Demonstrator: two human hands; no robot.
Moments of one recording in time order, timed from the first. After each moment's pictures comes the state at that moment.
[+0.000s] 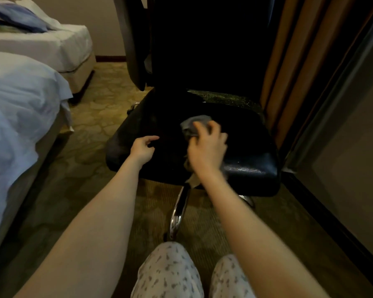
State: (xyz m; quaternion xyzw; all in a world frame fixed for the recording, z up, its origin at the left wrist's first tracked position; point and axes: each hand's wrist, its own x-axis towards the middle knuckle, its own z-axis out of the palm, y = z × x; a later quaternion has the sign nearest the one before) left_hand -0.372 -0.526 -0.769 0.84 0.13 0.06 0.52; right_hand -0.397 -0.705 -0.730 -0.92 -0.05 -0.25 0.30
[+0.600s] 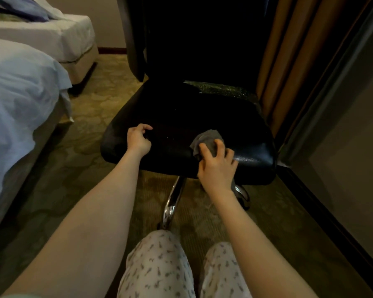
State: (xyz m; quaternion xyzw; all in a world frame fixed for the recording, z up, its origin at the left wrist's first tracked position) left_hand -0.371 -0.541 -0.782 0.86 0.19 0.14 0.45; right_hand -0.417 -0.769 -0.800 -0.95 -0.11 -0.26 0.15
